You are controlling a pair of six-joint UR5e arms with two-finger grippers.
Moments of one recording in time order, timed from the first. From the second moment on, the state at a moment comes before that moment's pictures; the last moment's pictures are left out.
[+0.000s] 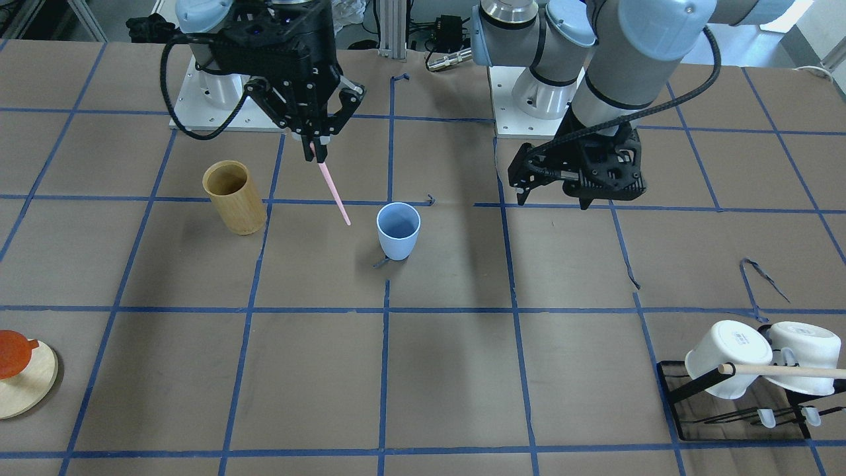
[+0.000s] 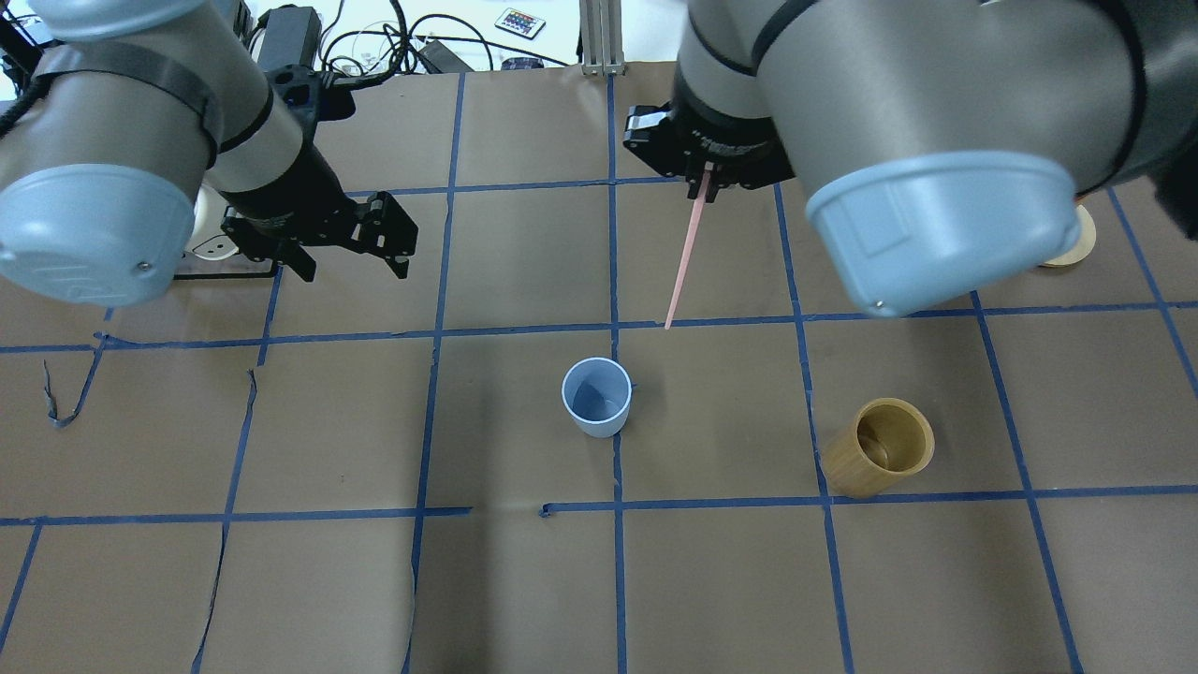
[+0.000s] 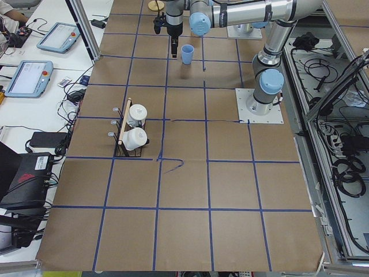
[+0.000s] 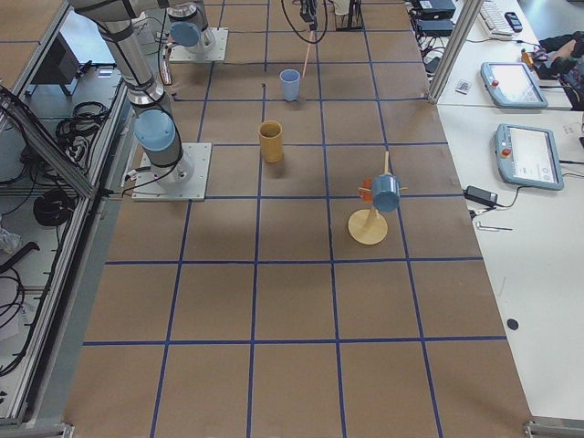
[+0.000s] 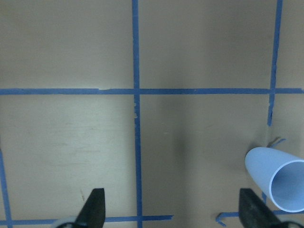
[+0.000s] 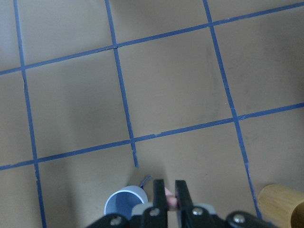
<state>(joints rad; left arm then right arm) -1.55 -1.55 -1.72 -1.40 1.54 0.06 1.94 -1.57 1.56 -1.84 -1.65 0.57</state>
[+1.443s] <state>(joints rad) -1.55 -1.54 -1.63 -1.42 1.54 0.08 2.08 -1.53 1.69 -1.98 -1.70 0.78</state>
